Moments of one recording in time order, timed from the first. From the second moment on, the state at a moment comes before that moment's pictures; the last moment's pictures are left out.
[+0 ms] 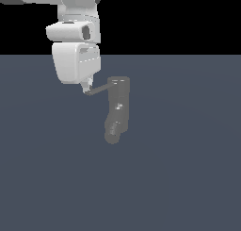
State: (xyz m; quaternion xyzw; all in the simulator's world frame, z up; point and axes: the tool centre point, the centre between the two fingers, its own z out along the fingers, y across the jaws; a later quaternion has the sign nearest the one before) arm -0.069 0.092 0.202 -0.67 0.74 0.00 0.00
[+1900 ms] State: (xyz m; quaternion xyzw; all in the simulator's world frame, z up) arm -0.104 -0.026 0.202 -0.68 0.73 0.00 0.00
